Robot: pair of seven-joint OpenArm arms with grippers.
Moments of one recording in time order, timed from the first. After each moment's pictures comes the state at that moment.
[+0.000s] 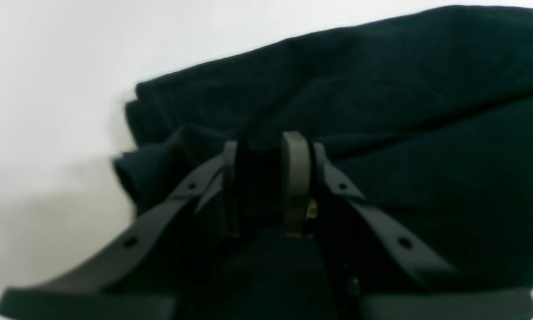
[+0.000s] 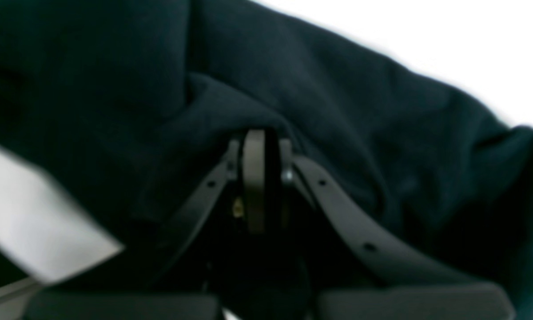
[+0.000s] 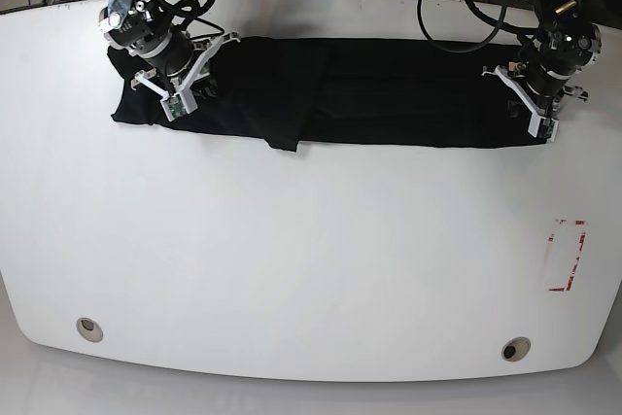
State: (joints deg) left arm 11.6 -4.6 -35.1 97.3 -5.4 -42.1 46.3; right arm -21.4 0.5 20.2 107.1 12.7 39.8 -47.8
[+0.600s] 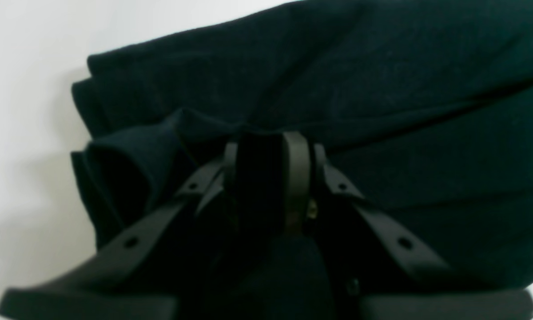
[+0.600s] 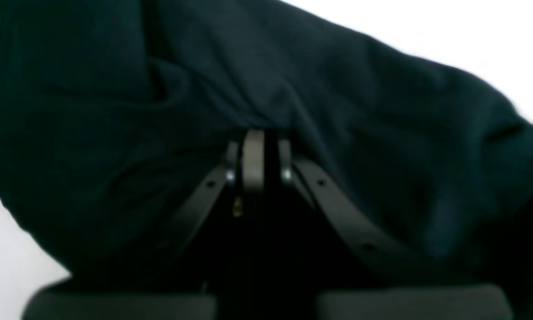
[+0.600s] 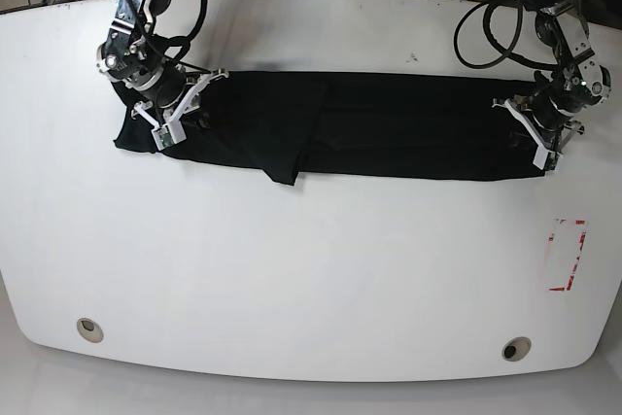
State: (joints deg) left arm 0.7 -13.5 -31.7 77.6 -7.8 -43.5 41.1; right arm -8.9 5.2 23.4 85.7 11.0 42.3 -37.7
